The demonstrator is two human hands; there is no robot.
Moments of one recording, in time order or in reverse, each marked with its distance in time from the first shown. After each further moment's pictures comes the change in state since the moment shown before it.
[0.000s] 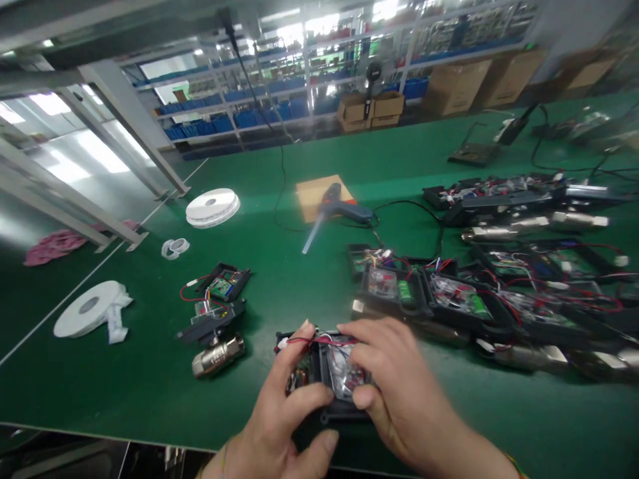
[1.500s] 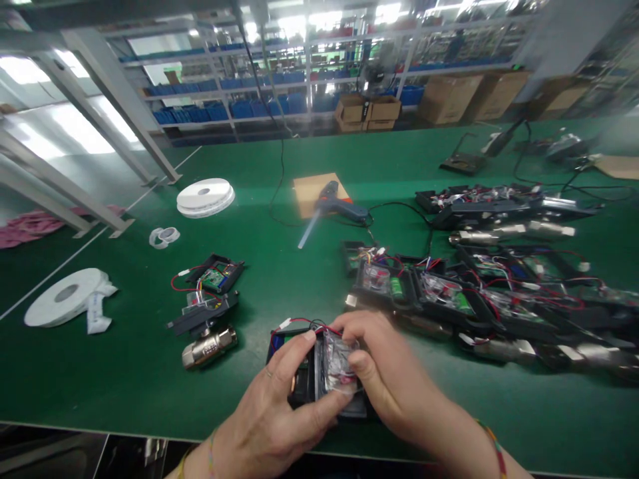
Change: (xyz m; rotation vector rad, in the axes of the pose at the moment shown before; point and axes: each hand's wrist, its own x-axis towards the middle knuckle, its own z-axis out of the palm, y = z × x) left_hand -0.003 -0.008 0.000 0.391 -0.004 0.226; right_hand 0.010 -0.001 -0.005 0.257 -0.093 0.209
